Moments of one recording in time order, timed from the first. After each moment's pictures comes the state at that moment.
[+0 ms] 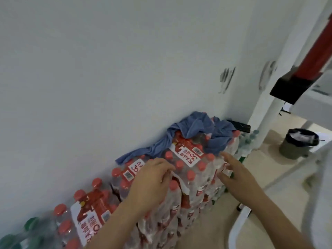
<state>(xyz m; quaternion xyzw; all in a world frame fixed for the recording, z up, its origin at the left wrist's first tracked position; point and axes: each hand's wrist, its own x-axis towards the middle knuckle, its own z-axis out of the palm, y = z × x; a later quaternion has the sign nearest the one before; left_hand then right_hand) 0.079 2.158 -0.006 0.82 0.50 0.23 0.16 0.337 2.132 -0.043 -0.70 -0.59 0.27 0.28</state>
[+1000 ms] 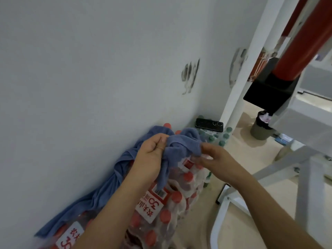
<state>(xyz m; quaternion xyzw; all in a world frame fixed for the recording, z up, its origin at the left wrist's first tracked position) 0.269 2.355 0.018 0.55 0.47 0.35 0.60 0.459 2.306 -0.021 -0.61 -0.57 0.41 0.37</state>
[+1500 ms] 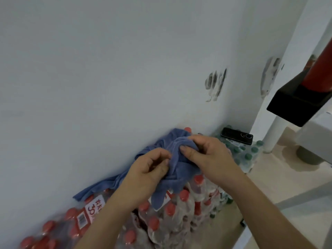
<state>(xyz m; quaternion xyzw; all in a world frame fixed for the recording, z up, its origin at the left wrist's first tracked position) 0.245 2.283 0.056 0.69 0.45 0.33 0.47 0.428 2.293 0.043 -0.44 -0.63 0.43 0.47</state>
